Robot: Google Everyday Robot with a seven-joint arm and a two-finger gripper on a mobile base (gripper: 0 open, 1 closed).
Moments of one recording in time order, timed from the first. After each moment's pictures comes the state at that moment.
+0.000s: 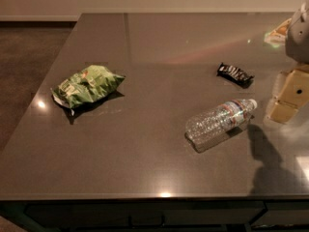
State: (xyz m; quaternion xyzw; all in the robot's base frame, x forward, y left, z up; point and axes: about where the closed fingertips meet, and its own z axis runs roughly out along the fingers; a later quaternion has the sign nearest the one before) arm 0.438 -0.213 0.989 -0.60 0.78 -0.05 0.18
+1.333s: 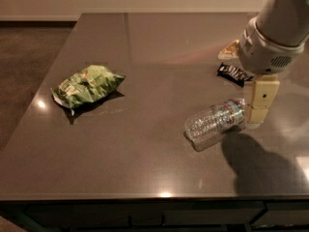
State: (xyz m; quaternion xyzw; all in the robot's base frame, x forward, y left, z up) arm 0.480 -0.181 0.932 -0.74 0.67 -0.03 0.12
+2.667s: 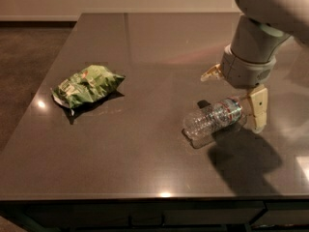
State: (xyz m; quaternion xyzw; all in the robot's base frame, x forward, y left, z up) arm 0.498 -0.187 0.872 -0.86 0.51 -0.03 0.03
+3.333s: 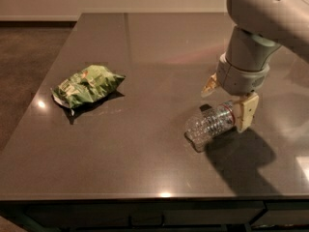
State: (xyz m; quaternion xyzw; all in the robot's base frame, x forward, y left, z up) arm 0.498 -0.182 0.853 -0.87 0.49 -0.03 0.03
